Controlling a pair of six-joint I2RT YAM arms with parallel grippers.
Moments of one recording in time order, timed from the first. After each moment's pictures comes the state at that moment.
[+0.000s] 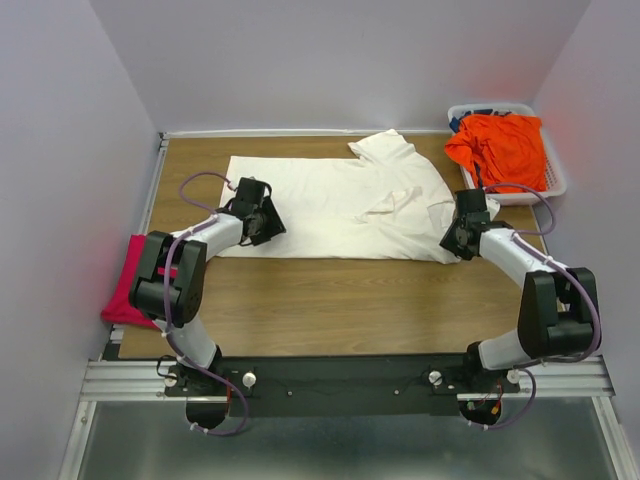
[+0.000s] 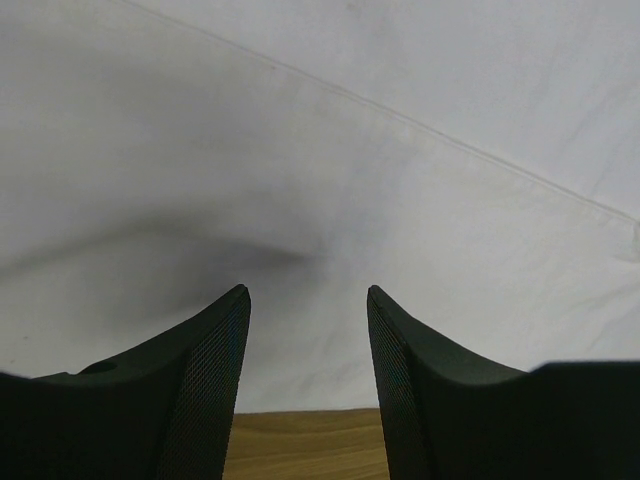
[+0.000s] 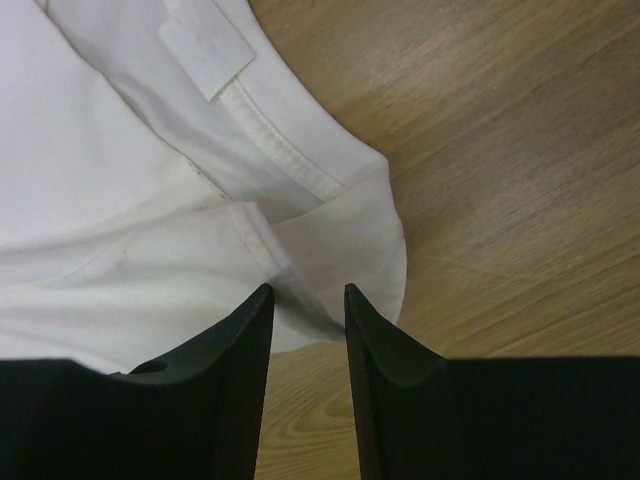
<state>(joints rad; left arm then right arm) -0.28 1.71 0.99 -0.18 0.04 -0.70 0.08 1.45 0.82 -0.37 0.25 0.59</state>
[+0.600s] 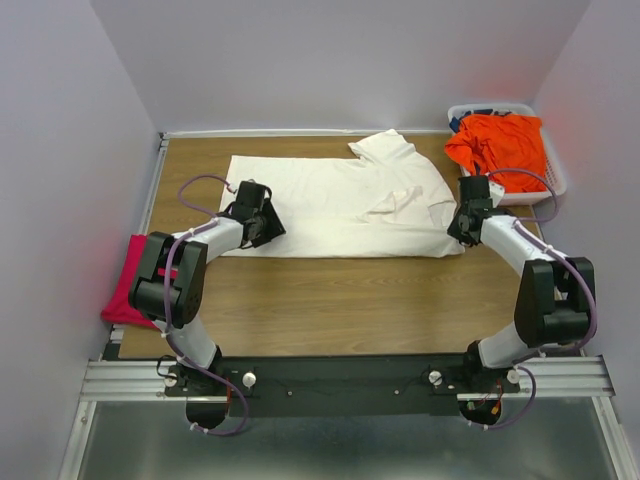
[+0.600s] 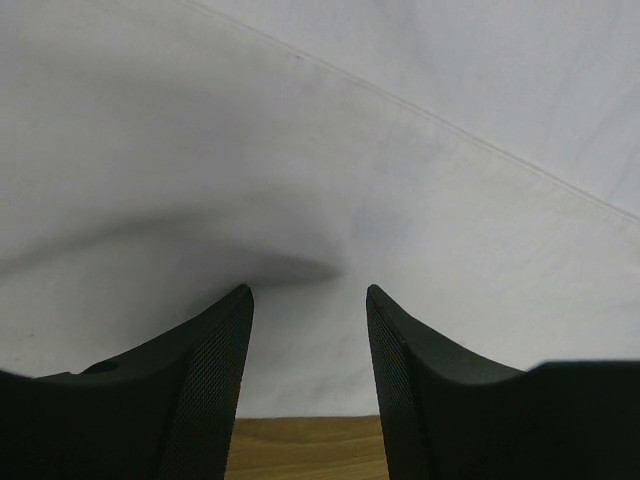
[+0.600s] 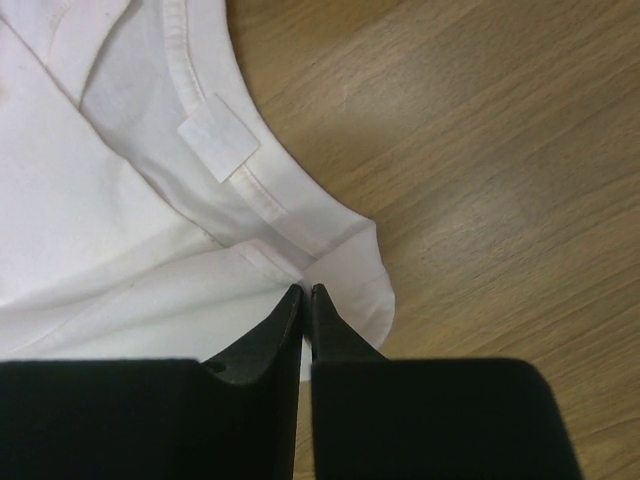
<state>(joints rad) -0.28 1.71 0.94 -0.13 0.02 -0.71 0.06 1.52 0.93 -0.39 0.31 0.52</state>
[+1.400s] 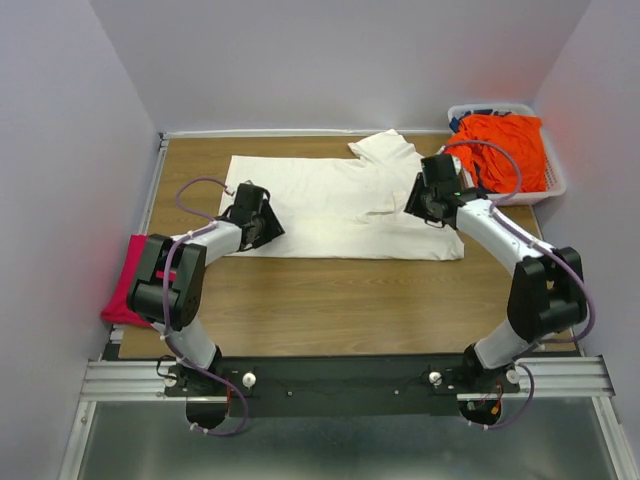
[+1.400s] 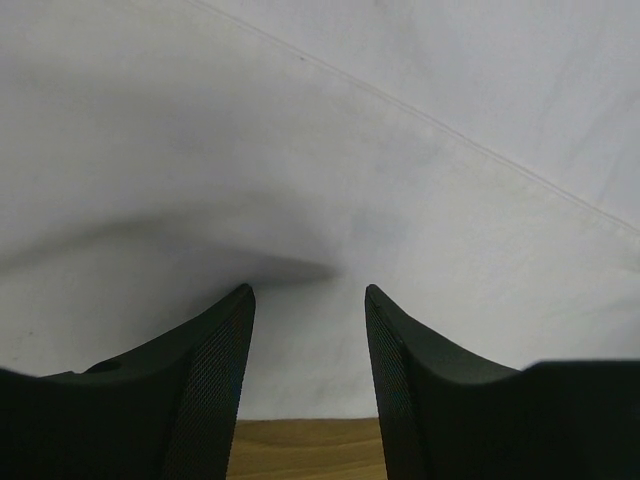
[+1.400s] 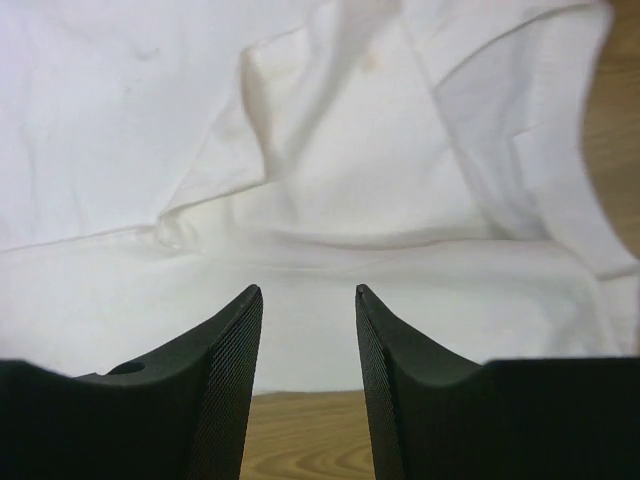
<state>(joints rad) -0.28 1.69 0.90 -0.08 0.02 -0.73 0.25 1.54 1.15 -0.44 0.21 0.53</state>
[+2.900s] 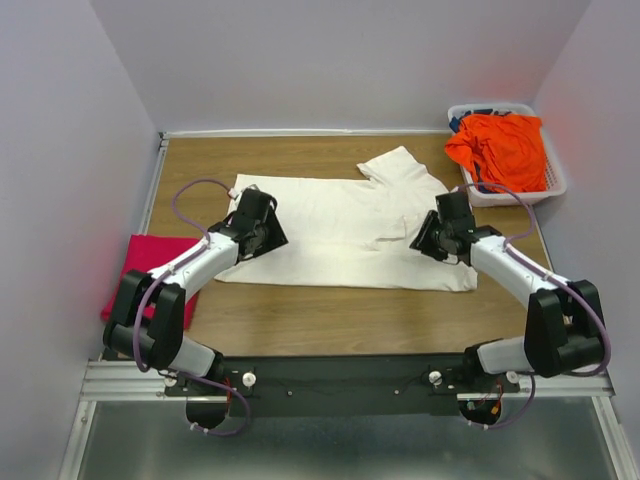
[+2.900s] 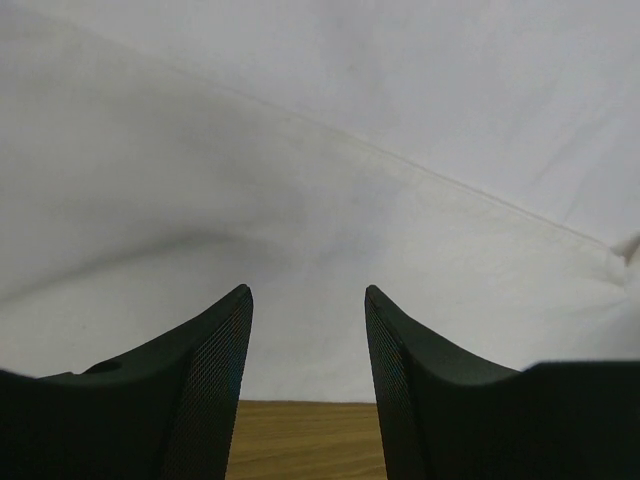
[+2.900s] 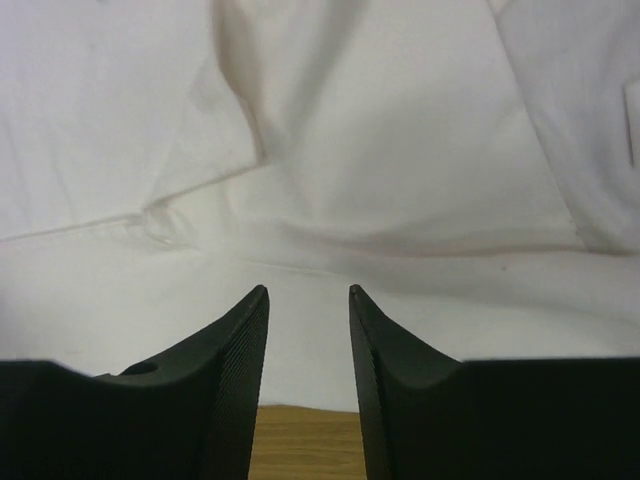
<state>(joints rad) -0.39 1.45 0.82 -0.30 -0.06 -0.77 0.25 1.36 0.75 -0.34 0.02 0.66</state>
